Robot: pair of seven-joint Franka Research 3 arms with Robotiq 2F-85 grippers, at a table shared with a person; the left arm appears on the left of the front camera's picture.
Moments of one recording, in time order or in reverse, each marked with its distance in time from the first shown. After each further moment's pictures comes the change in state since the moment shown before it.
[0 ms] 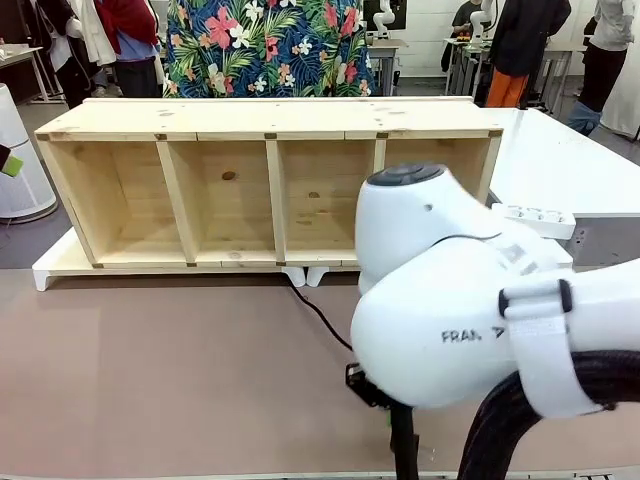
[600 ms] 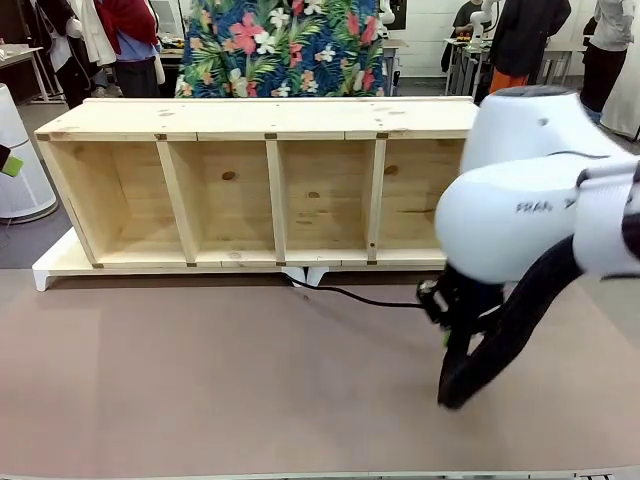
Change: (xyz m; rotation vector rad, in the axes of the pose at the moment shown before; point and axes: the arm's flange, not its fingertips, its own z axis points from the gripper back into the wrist) left arm 0.000 0.000 0.000 0.000 0.000 0.000; right arm 0.093 -0.114 0.048 0.119 -0.045 -0.280
